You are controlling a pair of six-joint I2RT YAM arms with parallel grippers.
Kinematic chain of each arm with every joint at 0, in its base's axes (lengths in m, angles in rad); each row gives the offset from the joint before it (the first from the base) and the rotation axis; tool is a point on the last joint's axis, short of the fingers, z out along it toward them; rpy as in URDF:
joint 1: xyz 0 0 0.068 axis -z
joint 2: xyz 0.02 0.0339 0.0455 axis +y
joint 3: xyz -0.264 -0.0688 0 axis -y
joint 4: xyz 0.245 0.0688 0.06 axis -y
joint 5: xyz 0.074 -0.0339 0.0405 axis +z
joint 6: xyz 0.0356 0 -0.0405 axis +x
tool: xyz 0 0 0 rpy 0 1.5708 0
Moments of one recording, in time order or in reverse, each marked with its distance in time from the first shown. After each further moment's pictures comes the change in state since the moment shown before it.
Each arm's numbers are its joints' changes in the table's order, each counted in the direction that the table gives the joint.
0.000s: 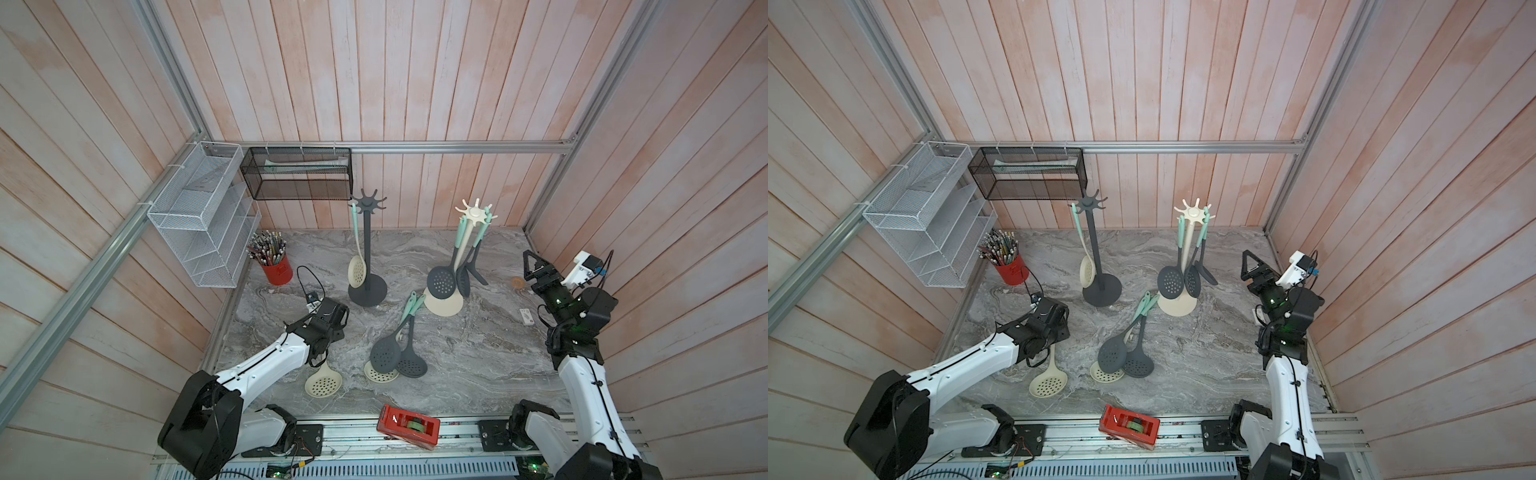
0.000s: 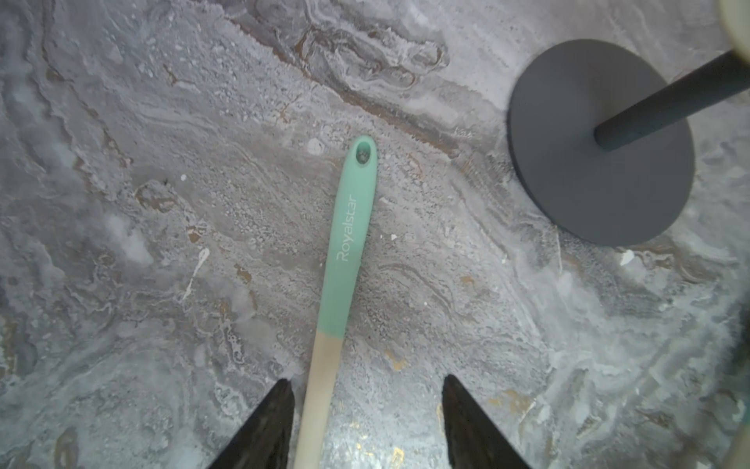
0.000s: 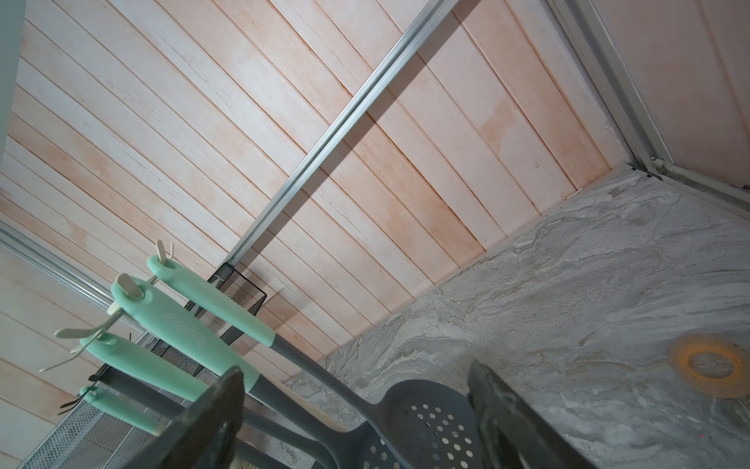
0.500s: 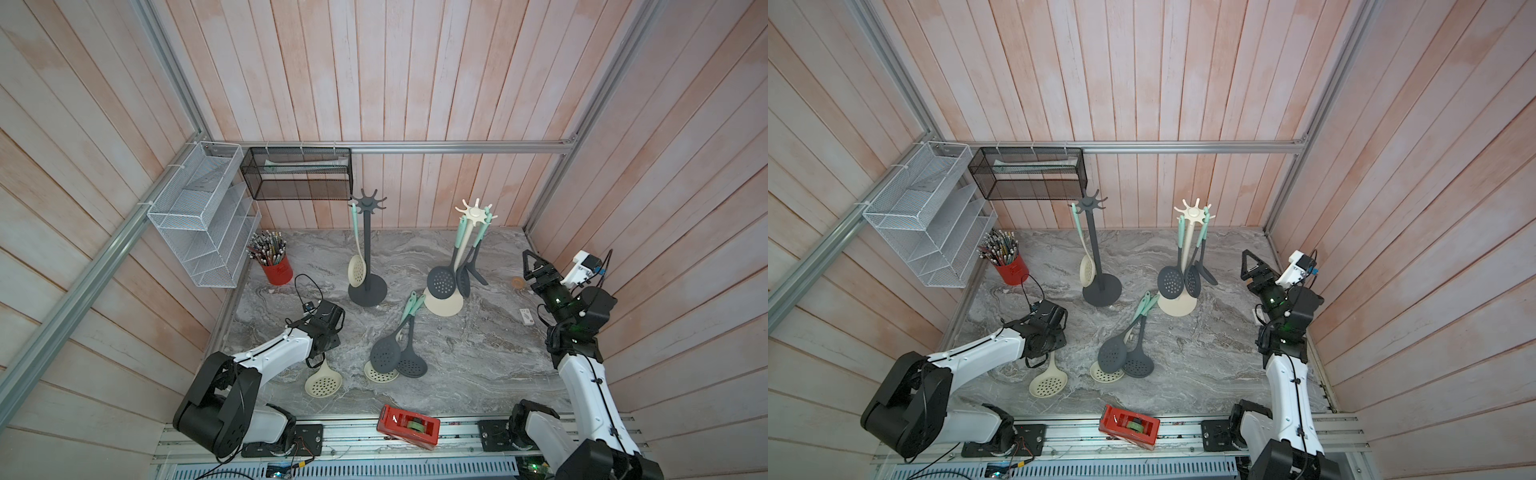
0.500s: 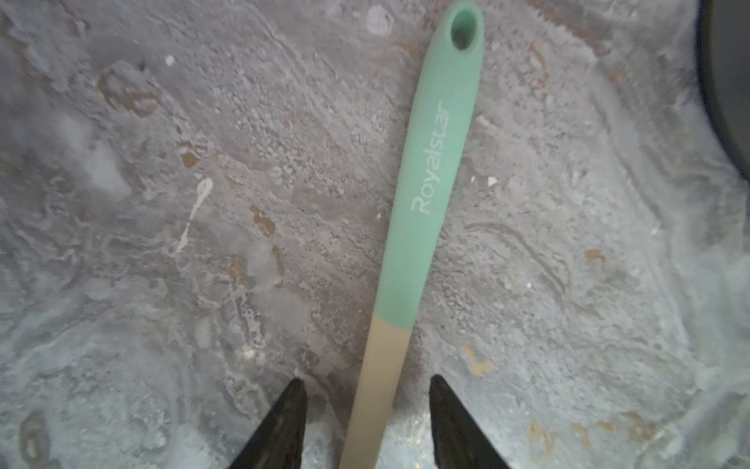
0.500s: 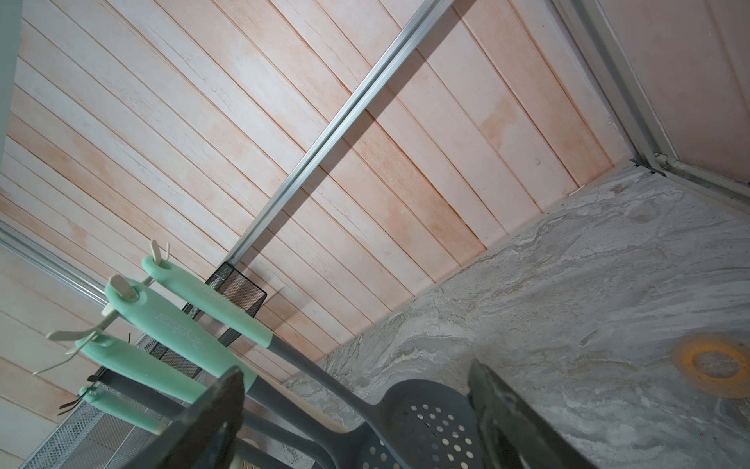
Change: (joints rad) left arm -0.069 0.115 -0.031 -0.003 -0.096 -0.013; right arm 0.000 0.018 0.000 0.010 0.004 0.006
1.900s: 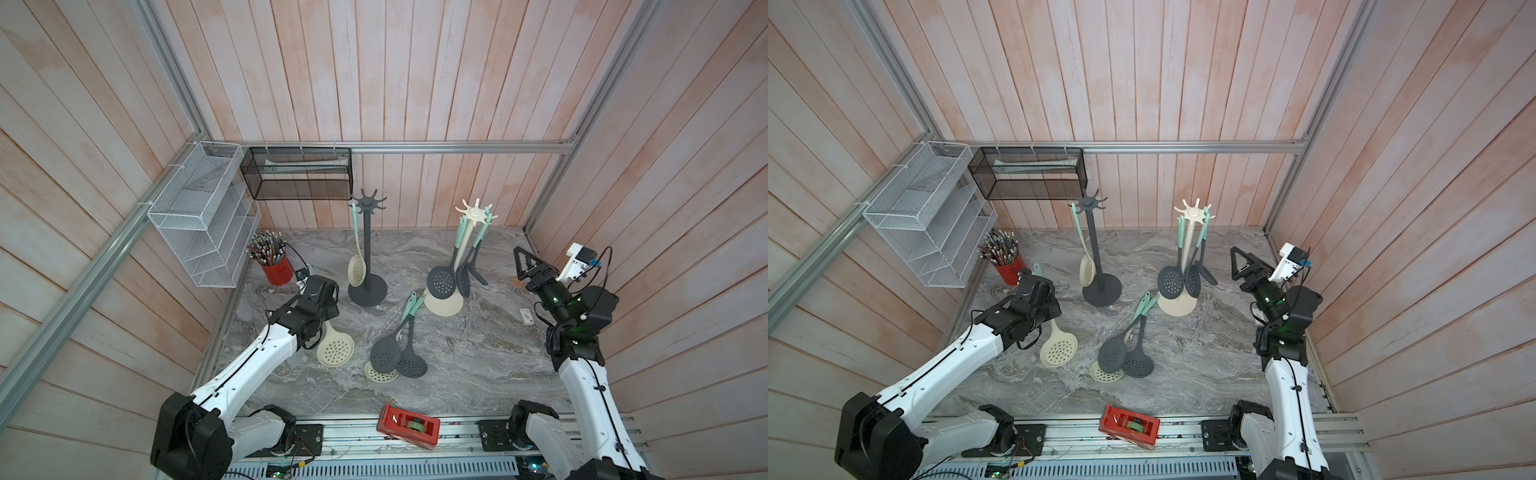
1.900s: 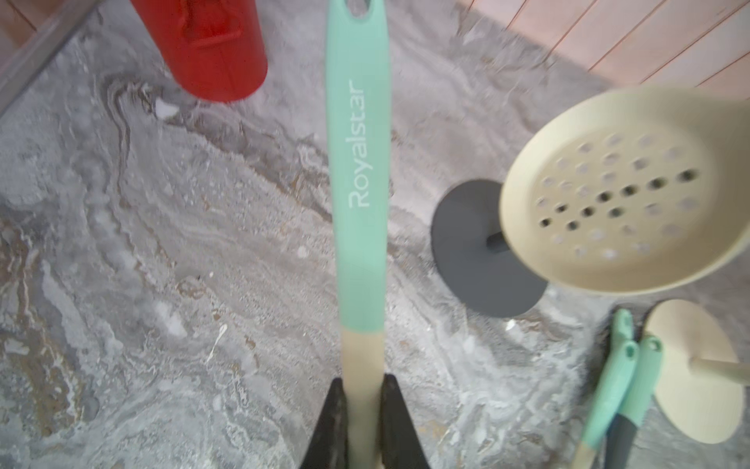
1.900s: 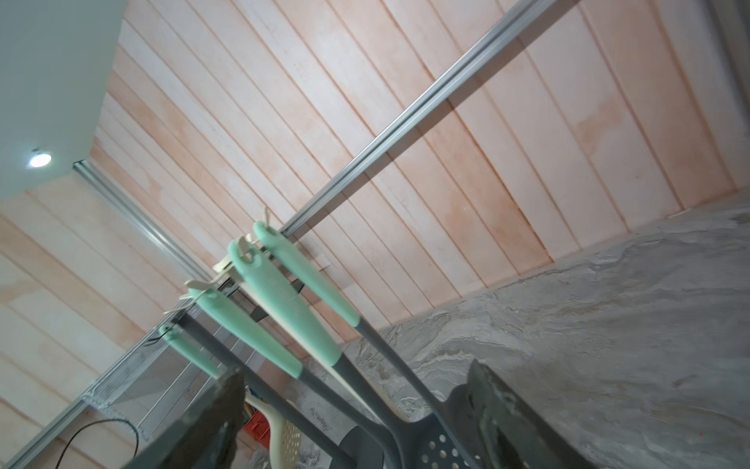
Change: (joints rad) left arm -0.002 -0.239 0.269 -0.093 0.100 0.128; right arm -0.120 -0.069 0.064 -0.002 0.082 -0.061
